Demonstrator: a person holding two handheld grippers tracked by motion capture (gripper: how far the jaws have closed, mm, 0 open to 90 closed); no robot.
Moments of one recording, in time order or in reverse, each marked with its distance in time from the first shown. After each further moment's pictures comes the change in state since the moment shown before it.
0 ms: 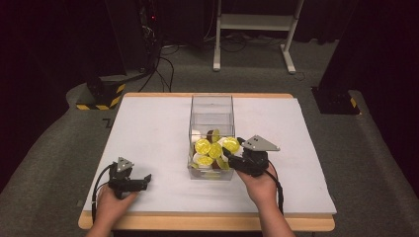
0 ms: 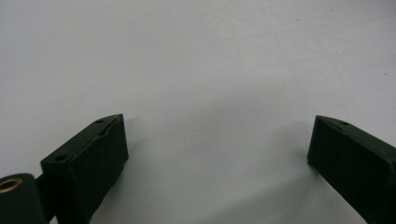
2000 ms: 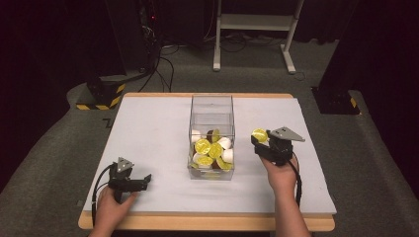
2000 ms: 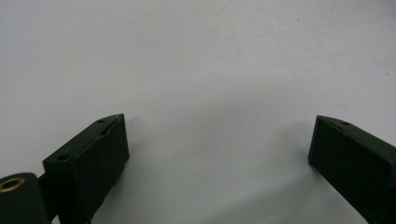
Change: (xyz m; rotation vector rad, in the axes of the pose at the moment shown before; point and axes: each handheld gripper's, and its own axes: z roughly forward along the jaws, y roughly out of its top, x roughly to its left) left arm 0.000 0.000 -0.001 0.005 0.007 0.020; right arm -0.083 -0.020 -0.001 0.034 -0.200 0.110
